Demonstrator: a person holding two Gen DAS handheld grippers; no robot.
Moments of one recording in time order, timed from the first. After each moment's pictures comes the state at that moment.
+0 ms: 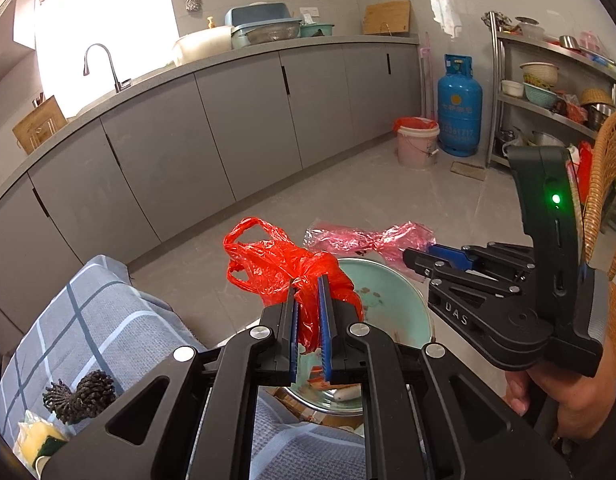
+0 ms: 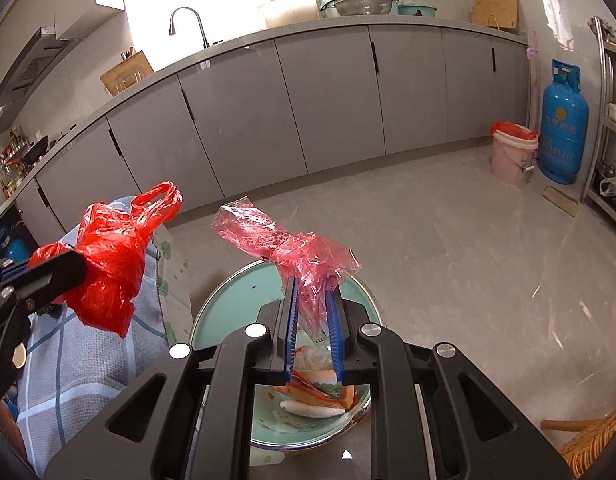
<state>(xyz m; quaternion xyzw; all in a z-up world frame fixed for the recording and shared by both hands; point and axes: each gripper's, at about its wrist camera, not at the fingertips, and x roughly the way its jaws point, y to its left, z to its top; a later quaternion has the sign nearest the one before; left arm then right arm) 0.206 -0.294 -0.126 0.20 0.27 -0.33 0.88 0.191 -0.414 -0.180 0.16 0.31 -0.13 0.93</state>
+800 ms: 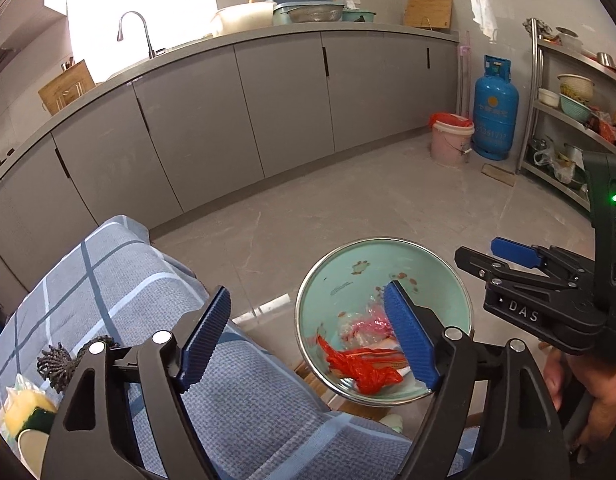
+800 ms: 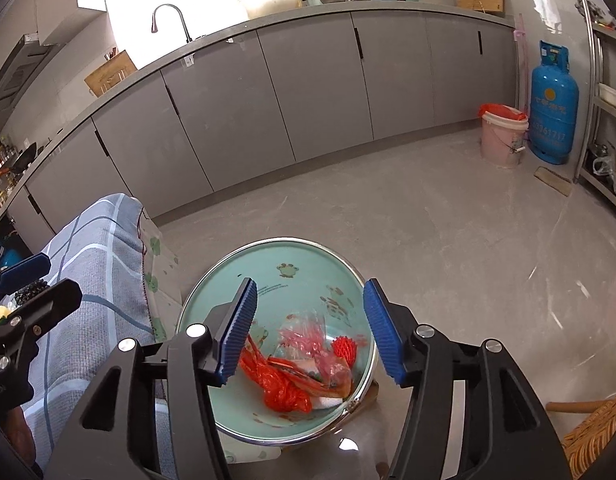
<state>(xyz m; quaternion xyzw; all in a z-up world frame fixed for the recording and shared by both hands) 0.232 -0.262 -0.150 0.17 0.30 -0.28 0.90 0.185 -0.417 -0.195 0.18 0.32 -0.15 0.92</state>
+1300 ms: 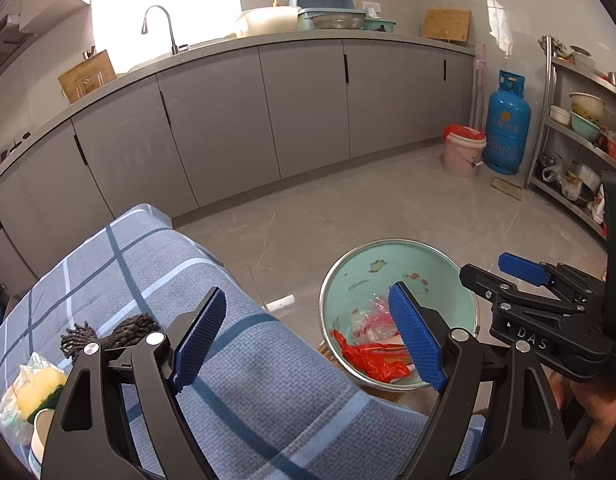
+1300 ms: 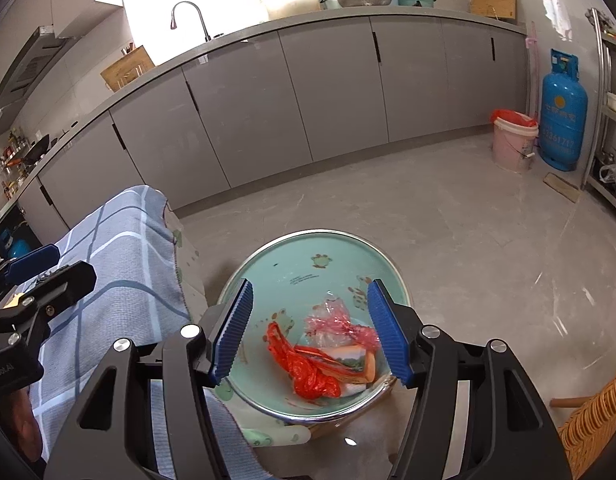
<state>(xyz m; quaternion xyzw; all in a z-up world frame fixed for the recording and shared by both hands) 0.226 -0.225 -0.133 0.15 0.30 -0.25 0.91 0.175 -0.377 -0.175 0.17 0.32 -0.13 0.92</state>
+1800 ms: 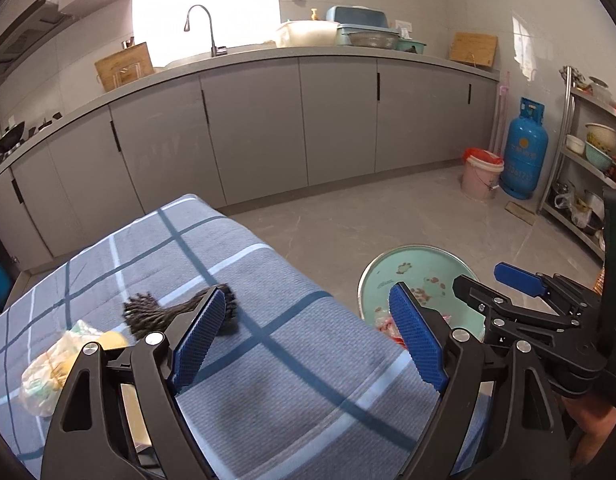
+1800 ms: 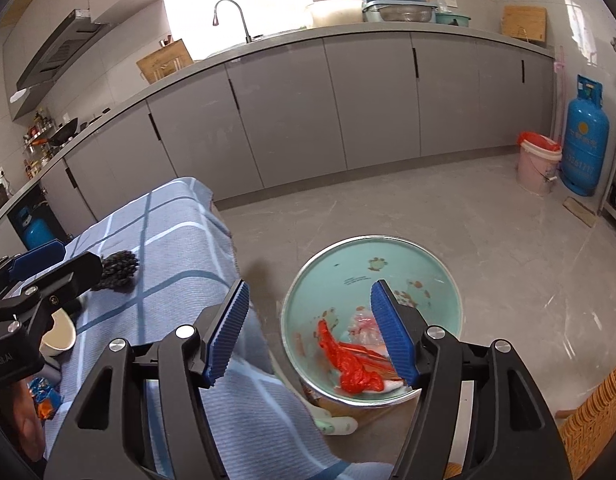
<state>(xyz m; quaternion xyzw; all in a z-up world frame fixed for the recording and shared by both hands) 0.205 -0.157 -0.106 0.11 0.29 -0.22 0.93 0.172 -0.312 -0.148 0.14 0.31 -0.08 0.94</state>
